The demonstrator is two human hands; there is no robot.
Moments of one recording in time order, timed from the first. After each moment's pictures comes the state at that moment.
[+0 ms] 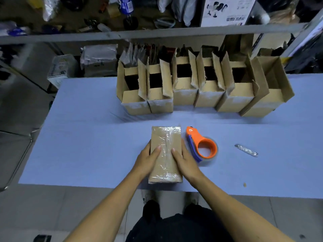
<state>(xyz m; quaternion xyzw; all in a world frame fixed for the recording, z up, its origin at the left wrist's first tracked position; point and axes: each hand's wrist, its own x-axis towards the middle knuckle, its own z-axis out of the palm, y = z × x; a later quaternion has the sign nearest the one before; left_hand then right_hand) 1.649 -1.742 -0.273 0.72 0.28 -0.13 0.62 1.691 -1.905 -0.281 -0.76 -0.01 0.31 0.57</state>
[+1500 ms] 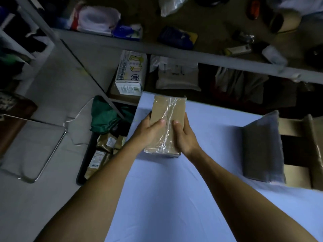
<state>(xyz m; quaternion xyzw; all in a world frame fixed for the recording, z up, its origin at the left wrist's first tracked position) 1.791 -1.197 -0.298 0.70 0.32 -0.04 0.64 1.848 -1.344 -0.301 -0.77 -0.05 0.33 0.54</state>
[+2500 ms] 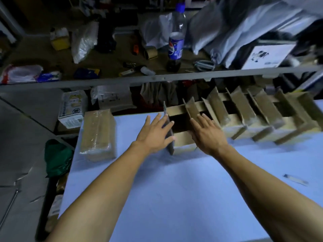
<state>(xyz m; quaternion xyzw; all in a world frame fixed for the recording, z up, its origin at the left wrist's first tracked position) 1.830 -1.458 -0.197 0.98 -0.16 -0.09 -0.02 1.855 -1.681 -0.195 -0.98 -0.21 0.03 0.01</state>
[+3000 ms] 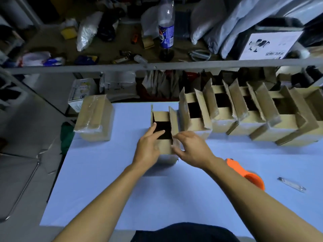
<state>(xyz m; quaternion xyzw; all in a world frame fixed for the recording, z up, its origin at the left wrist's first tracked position) 1.745 -1.558 -0.219 0.92 0.13 0.06 0.37 1.807 -1.735 -0.206 -0.91 -0.34 0.09 0.21</state>
